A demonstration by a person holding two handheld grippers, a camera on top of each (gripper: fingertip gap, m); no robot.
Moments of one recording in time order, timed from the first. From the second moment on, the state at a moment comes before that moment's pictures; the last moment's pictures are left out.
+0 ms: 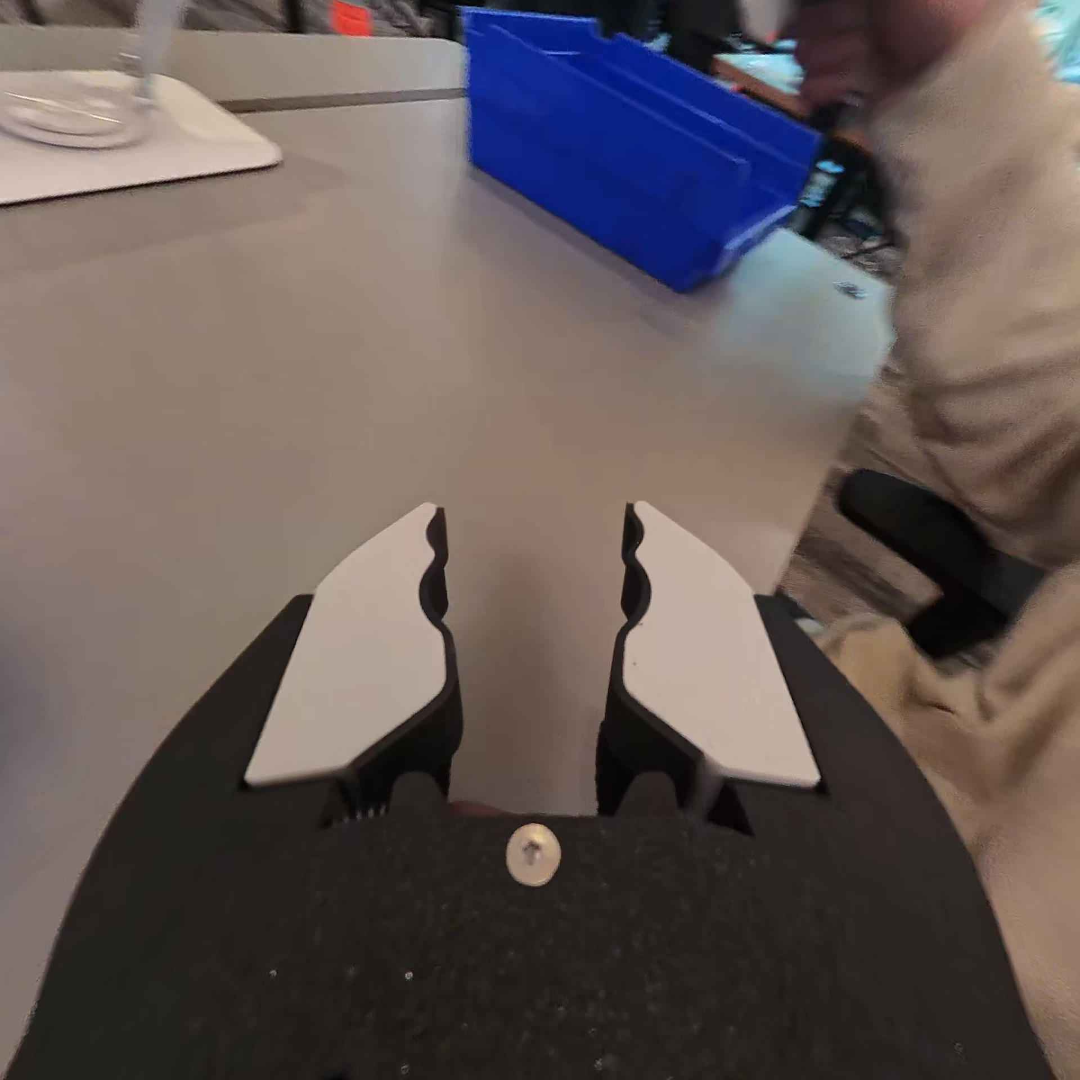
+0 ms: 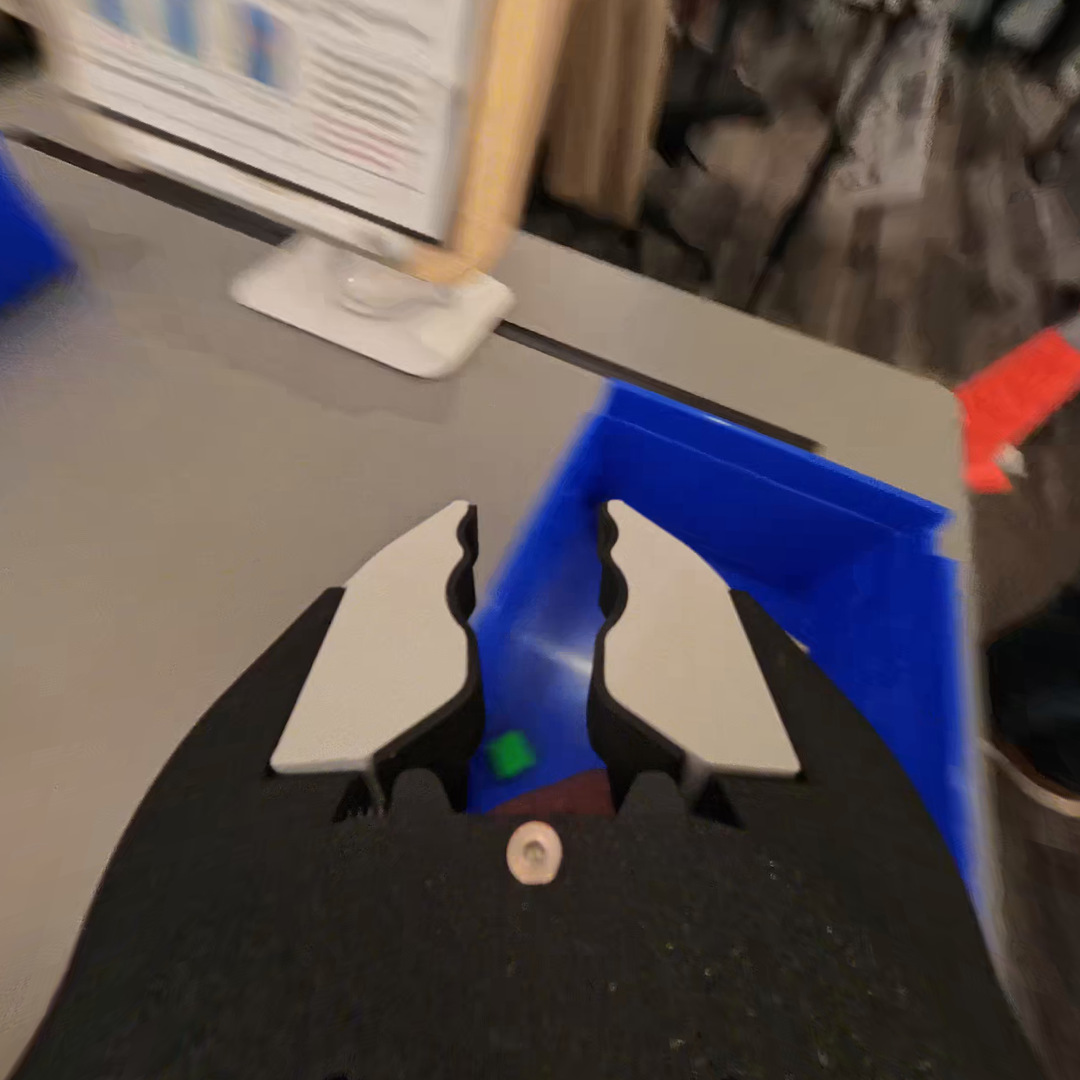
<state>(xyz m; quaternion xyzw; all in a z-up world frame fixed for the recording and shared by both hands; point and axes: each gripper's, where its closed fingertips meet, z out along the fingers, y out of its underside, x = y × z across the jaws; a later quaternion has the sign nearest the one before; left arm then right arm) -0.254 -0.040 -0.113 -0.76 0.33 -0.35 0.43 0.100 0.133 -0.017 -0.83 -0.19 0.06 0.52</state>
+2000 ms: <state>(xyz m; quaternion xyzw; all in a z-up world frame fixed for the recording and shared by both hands) -0.395 0.074 -0.021 -0.73 0.28 -0.41 0.46 -0.101 0.002 -0.103 -0.73 -0.33 0.20 0.57</state>
